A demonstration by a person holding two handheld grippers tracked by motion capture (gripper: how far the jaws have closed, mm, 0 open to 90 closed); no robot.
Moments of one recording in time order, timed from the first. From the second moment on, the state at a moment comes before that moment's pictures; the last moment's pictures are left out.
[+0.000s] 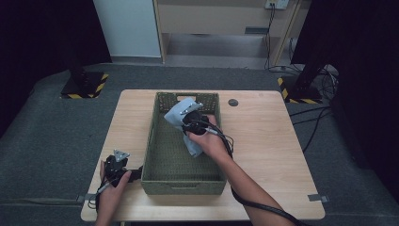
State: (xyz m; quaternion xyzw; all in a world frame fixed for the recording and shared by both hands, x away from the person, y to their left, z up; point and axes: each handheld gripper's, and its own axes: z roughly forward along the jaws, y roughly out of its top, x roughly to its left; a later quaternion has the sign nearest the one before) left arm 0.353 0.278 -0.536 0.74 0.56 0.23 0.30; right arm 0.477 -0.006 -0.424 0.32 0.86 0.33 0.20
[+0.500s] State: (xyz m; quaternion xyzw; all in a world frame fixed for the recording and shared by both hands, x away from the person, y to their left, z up) left arm 0.353 0.278 -0.536 0.74 0.56 0.23 0.30; right arm 0.465 -0.014 -0.407 0.31 0.86 0.34 0.21
